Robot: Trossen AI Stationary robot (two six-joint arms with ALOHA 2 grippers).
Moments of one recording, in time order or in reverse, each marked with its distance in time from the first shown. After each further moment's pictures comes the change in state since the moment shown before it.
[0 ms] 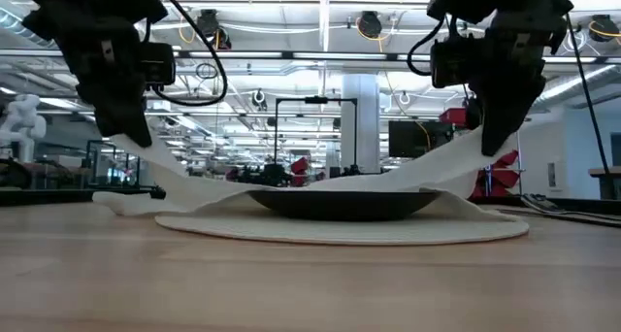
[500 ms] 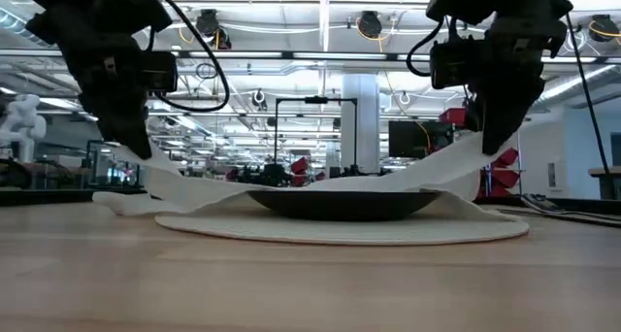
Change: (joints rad) left arm 0.000 0.041 0.000 0.003 -0.032 0.051; right arm 0.000 -0.001 0.000 -0.006 -0.015 -0.015
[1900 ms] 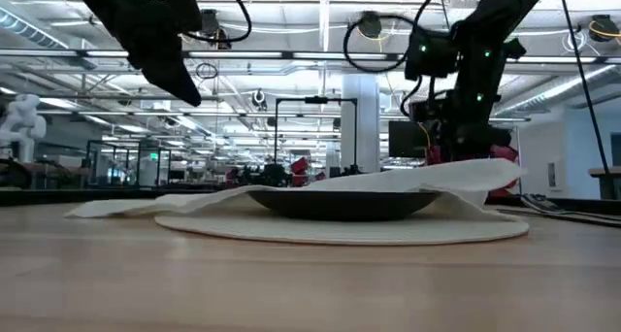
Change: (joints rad) left arm 0.001 0.002 0.229 -0.080 -0.329 0.264; right arm -0.374 0.142 0.000 0.012 0.346 -0.692
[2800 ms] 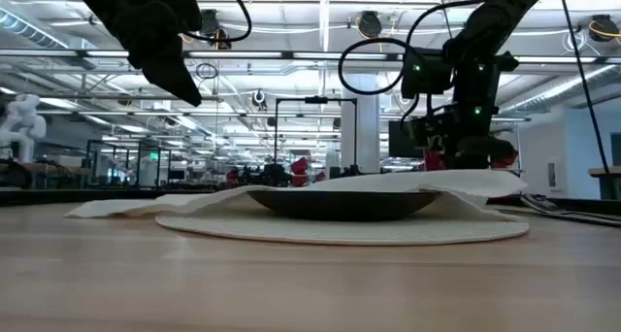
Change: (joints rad) left arm 0.000 0.000 0.000 0.000 0.001 -0.001; right arm -0.011 0.055 0.000 0.003 -0.045 0.006
